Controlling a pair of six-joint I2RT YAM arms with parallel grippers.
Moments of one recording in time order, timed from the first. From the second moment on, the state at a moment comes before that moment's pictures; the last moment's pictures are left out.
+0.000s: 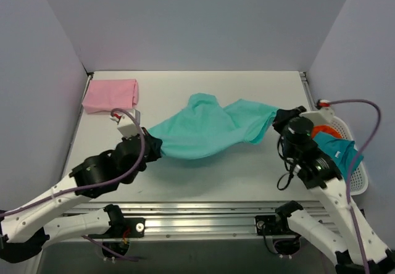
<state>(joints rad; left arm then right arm) -1.07 0.90 1.05 -0.74 -0.73 -0.95 0.42 0.85 0.88 -0.38 0.62 0.81</state>
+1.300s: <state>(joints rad) -0.24 1.85 1.54 -0.24 -0.14 -0.51 0.20 1.70 1.40 -0.06 0.38 0.60</state>
